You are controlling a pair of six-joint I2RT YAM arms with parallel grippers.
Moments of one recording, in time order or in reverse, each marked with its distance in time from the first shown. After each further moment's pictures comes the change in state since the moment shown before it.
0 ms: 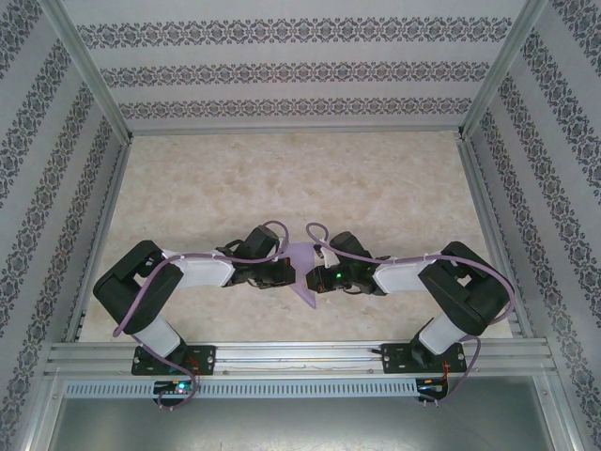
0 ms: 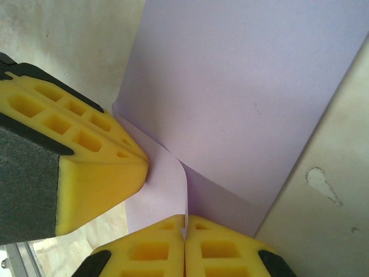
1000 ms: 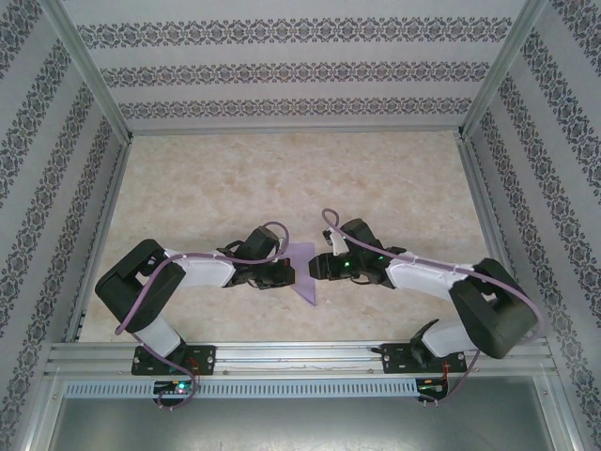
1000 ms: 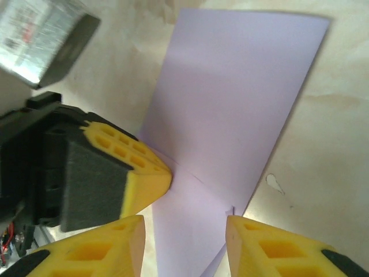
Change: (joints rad) left arm 0.000 0.017 -0.007 0.016 -0.009 0.000; right arm -0.078 -0.204 0.068 -0.249 0.018 -0.021
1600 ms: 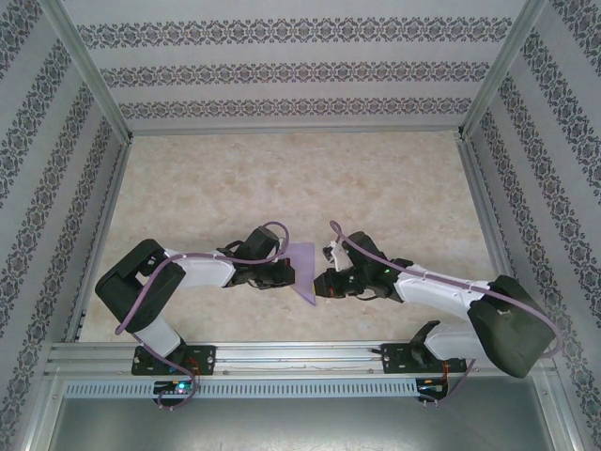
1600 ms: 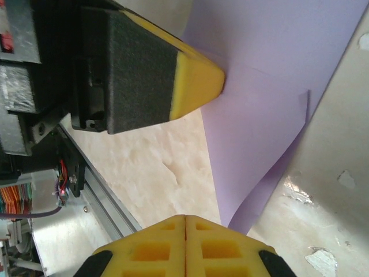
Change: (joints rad) left arm 0.000 0.000 0.000 0.000 0.000 0.000; right arm 0.076 -0.093 -0.087 -0.049 -0.137 0.142
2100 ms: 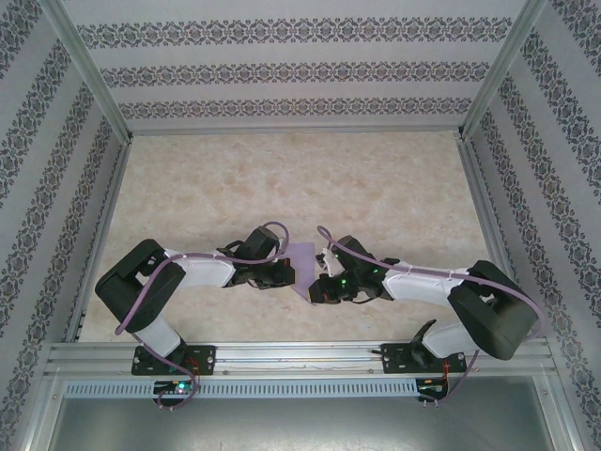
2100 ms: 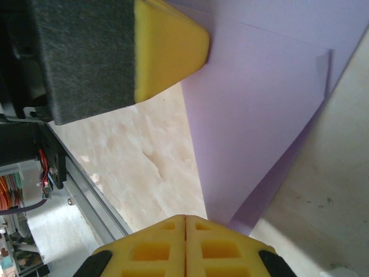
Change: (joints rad) left arm 0.000 0.000 0.000 0.000 0.000 0.000; right arm 0.050 0.116 0.023 0.014 -0.001 0.021
